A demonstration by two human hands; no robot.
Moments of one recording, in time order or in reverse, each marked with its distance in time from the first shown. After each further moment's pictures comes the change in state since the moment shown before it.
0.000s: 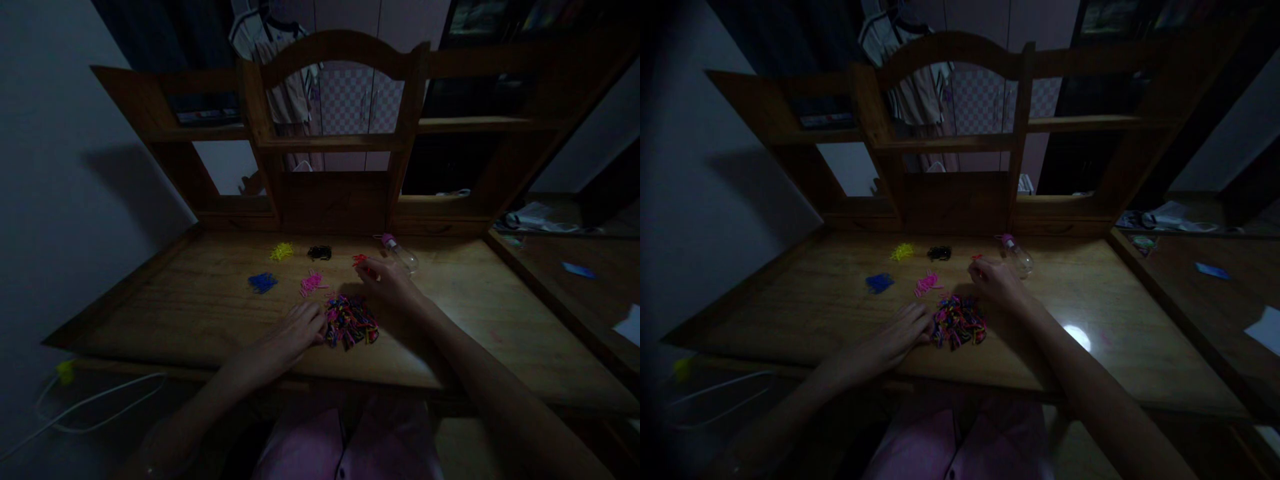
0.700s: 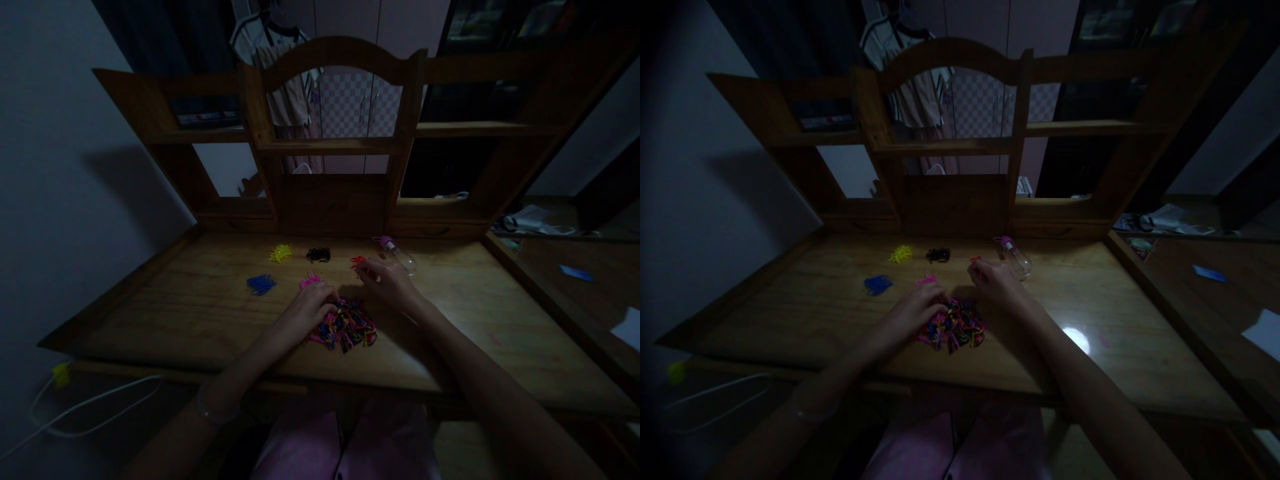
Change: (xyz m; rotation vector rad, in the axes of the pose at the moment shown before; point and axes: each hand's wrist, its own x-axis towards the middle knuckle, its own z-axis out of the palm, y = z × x) left_hand 0.063 -0.013 0.005 -0.085 0.152 -0.089; right_hand 0.001 0.001 -0.003 -0.003 0.023 -0.016
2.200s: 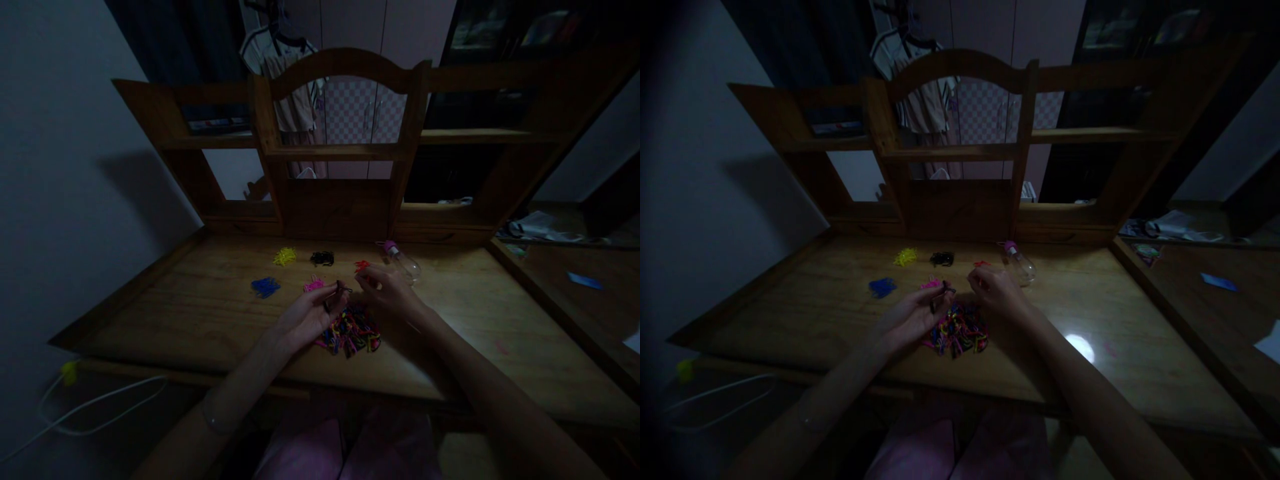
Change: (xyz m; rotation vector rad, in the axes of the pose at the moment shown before) left_hand 0.004 0.013 0.000 -2.016 0.090 -0.633; right_hand -0.002 -0.008 0.002 0.120 -0.037 -0.006
